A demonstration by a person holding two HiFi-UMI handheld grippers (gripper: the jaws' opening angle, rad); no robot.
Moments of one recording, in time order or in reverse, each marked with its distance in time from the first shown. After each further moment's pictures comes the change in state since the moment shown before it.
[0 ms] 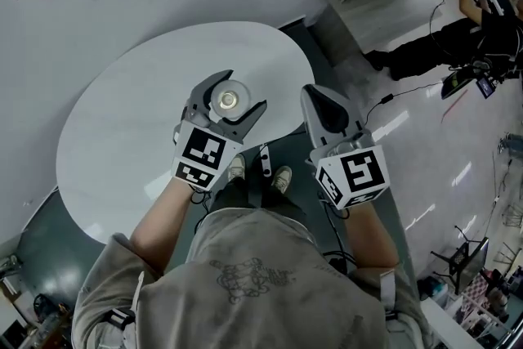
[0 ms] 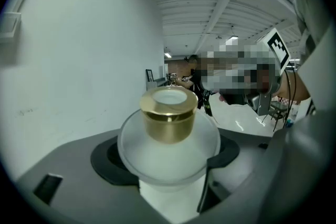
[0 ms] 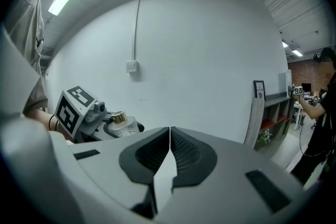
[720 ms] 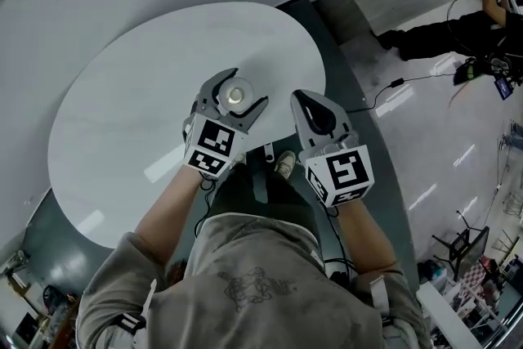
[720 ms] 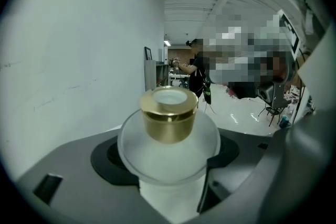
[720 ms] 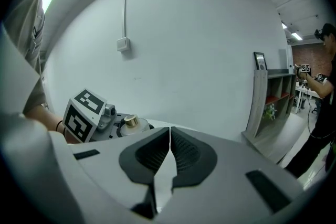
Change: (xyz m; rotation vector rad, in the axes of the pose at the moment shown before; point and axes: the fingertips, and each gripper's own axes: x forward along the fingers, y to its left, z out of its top) left arm 0.085 0.011 -0.105 -0.030 0.122 -0.039; right arm 0.056 -0.011 -0.104 0.078 0.140 0.019
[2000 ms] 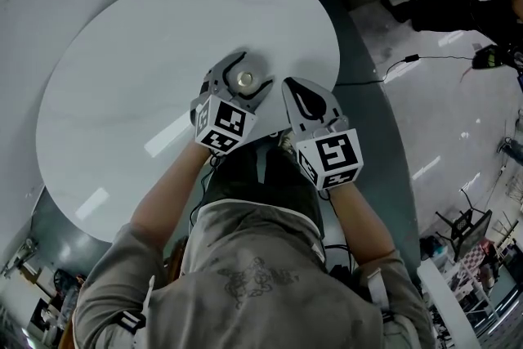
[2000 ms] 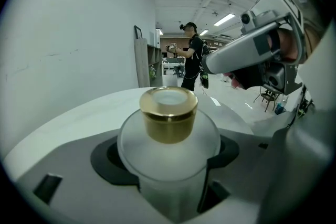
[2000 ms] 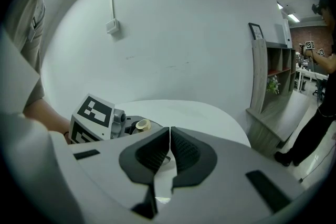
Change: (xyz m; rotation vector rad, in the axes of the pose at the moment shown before) left arm 0.081 -0.017 -0.108 0.070 0.110 -0.059; right arm 0.053 -0.004 -0.108 0.095 0.102 0.022
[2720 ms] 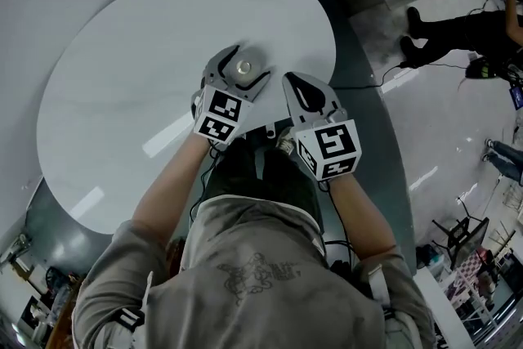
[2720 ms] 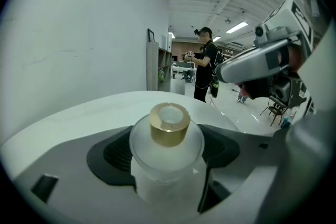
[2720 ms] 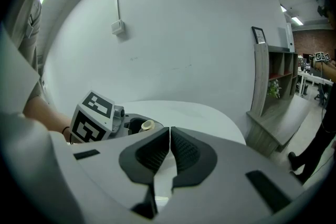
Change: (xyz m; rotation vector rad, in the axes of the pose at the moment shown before) left arm -0.014 0.006 0.005 -0.126 -0.039 0.062; right arm -0.013 0.004 0.000 -0.033 -0.001 0.014
